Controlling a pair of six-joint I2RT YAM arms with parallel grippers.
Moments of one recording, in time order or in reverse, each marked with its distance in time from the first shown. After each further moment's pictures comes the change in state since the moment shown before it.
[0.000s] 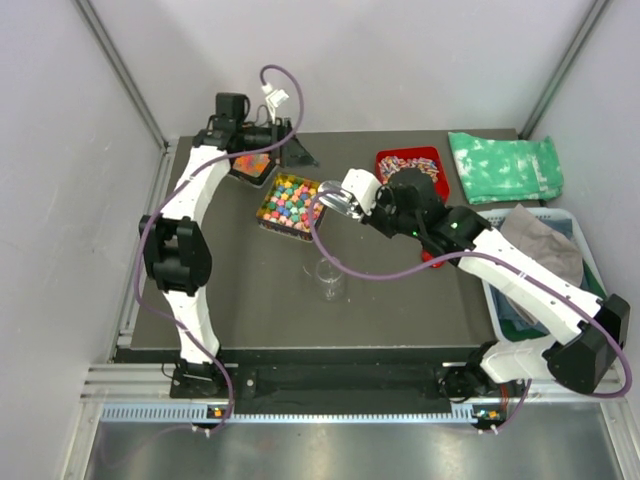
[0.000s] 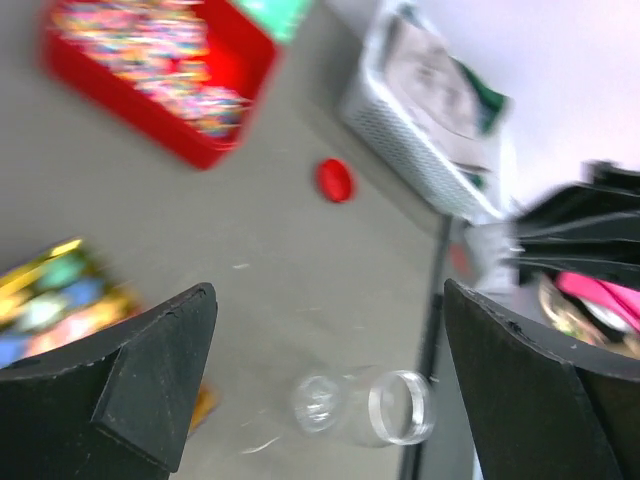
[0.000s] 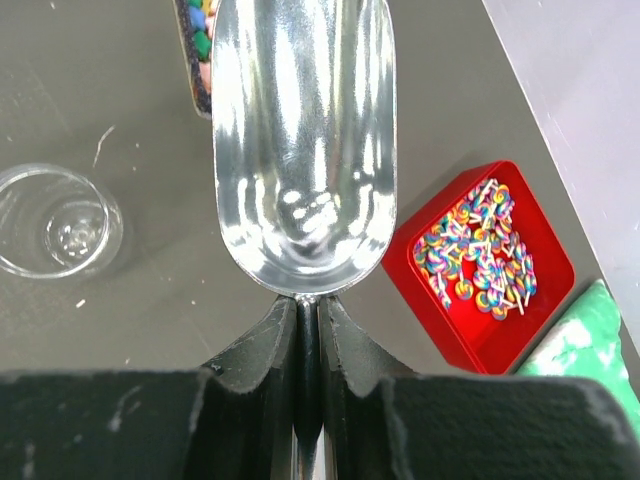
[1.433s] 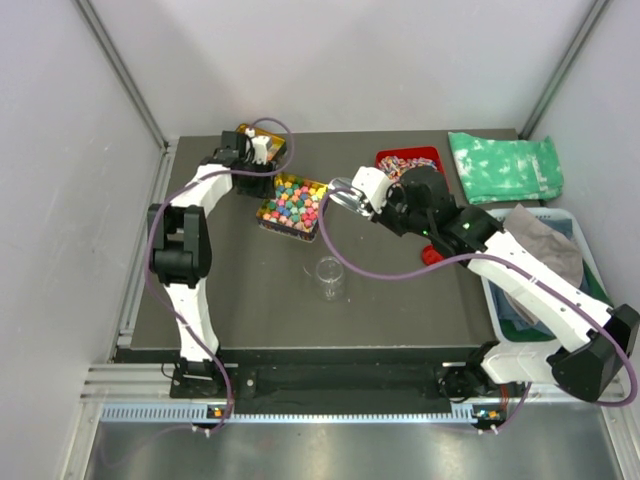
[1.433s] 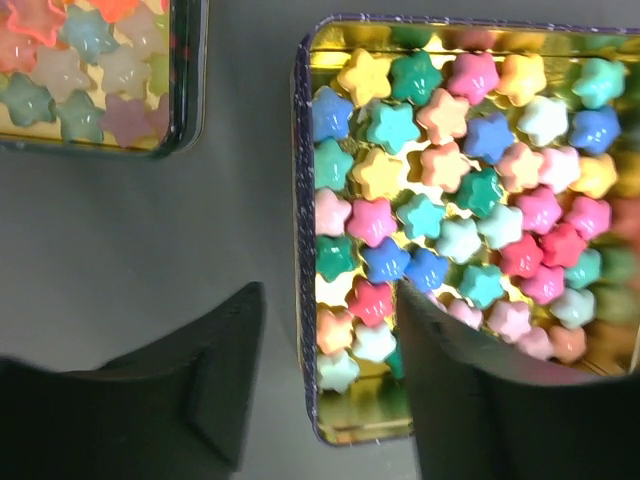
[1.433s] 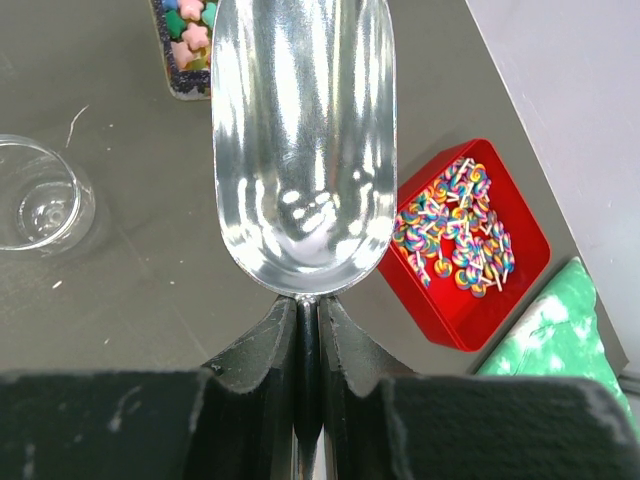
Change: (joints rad) left arm 0.071 0.056 -0.269 0.001 -0.916 0.225; right arm -0.046 -0.051 -0.010 -0.038 0.006 -0.031
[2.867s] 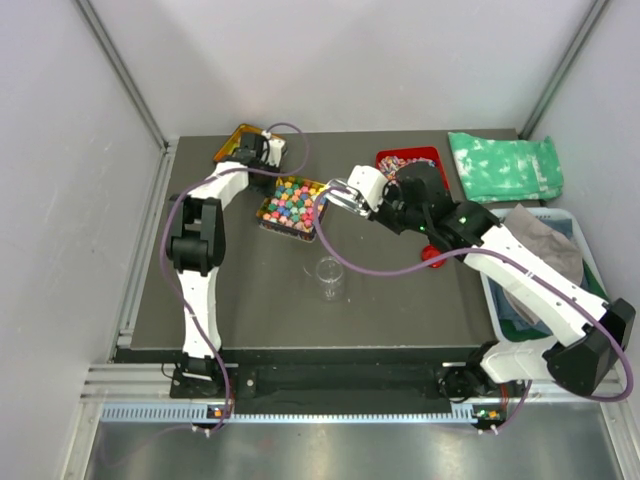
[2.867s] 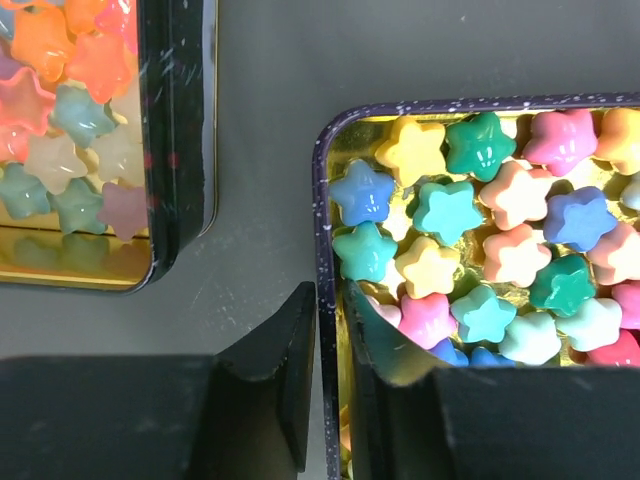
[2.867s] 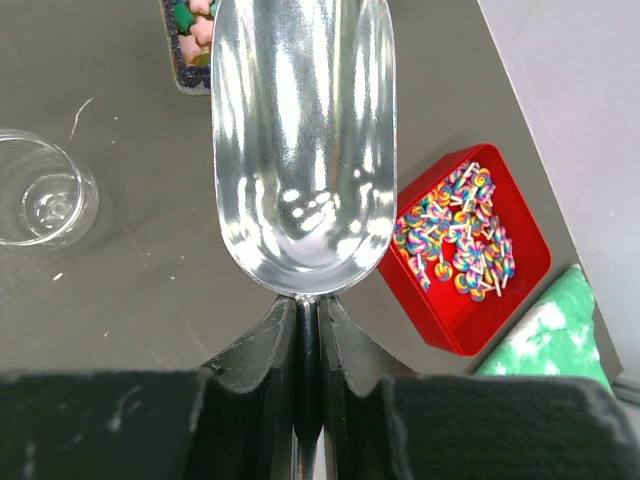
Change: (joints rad) left arm -0.055 0.191 0.156 0.003 -0.148 0.067; right arm 0.006 0.039 0.045 -0.040 -0.016 -0.019
